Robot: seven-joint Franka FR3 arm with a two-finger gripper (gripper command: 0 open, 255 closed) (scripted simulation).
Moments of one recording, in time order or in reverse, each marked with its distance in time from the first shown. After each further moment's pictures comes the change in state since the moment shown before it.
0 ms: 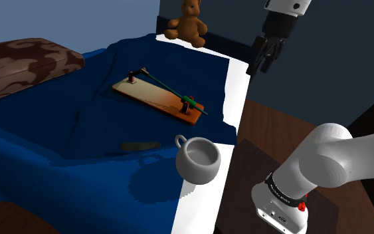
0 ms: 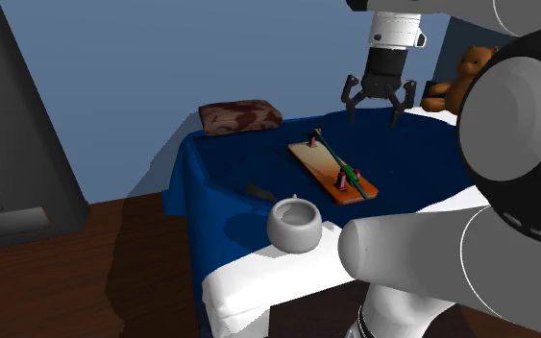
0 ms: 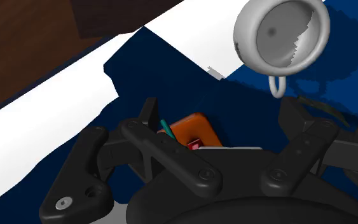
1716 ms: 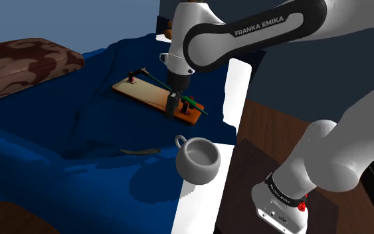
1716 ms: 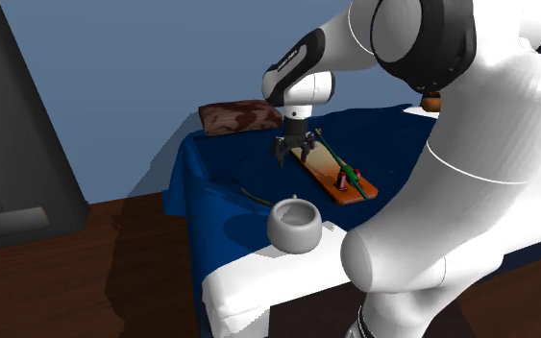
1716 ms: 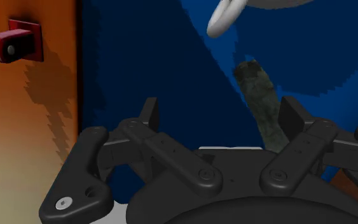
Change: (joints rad) arm 0.232 0.659 0.146 0.017 0.026 0.669 -0.368
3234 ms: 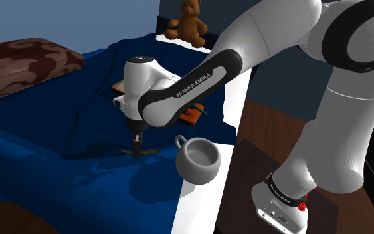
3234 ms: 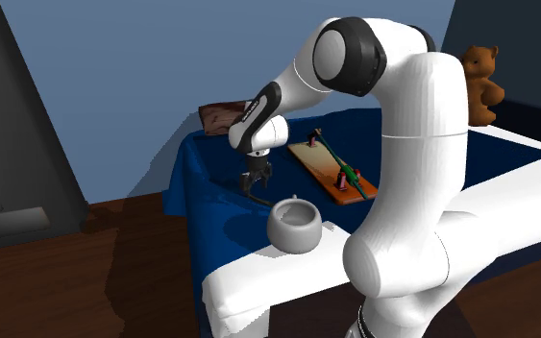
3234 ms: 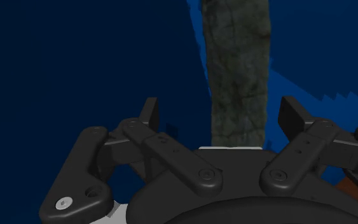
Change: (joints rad) arm 0.116 0.459 0.082 0.176 -0.125 0.292 -0.101
